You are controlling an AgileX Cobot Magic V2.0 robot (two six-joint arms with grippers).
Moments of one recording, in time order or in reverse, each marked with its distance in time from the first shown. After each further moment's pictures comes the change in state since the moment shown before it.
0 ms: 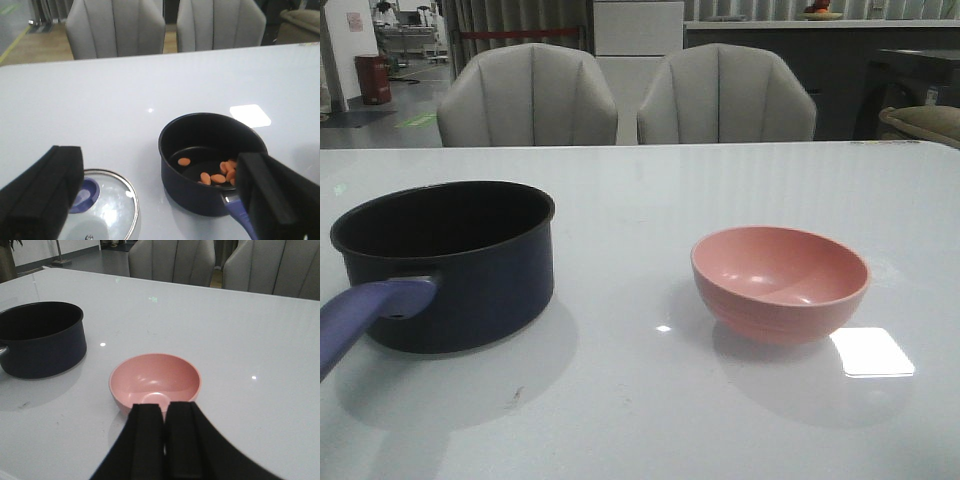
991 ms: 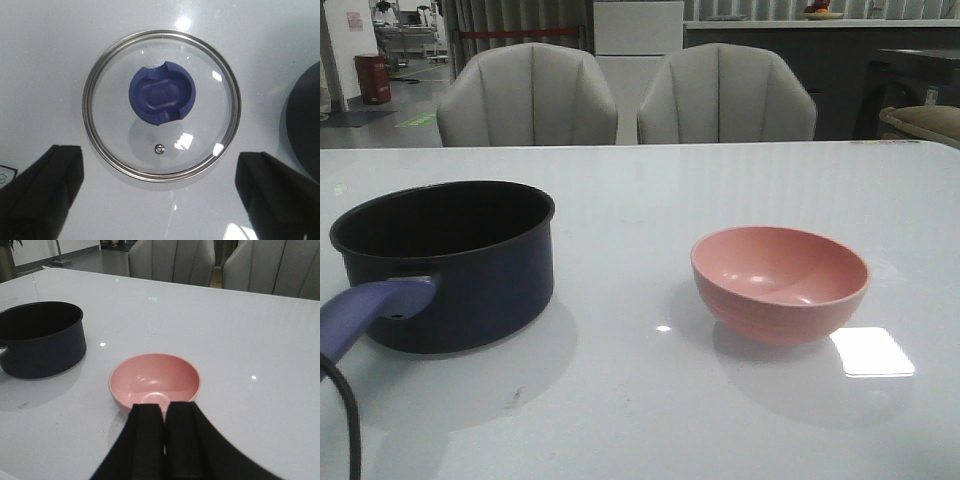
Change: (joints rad) left arm 0.264 0.886 -0.345 0.054 0.247 -0.203; right arm 0.000 0.000 0.000 0.000 0.000 0.000
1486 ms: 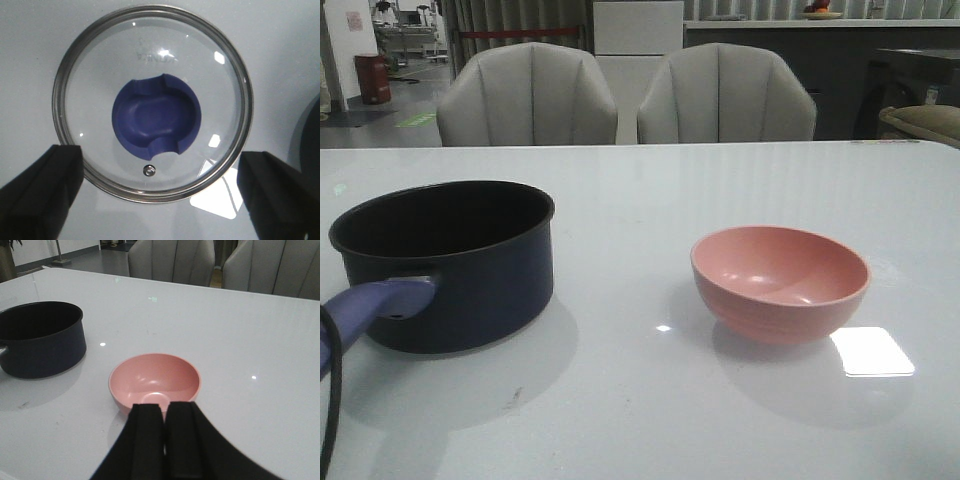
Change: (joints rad) left arm 0.108 0.347 -0.257 -0.171 0.147 0.134; right arm 0.000 0.000 0.000 0.000 0.000 0.000
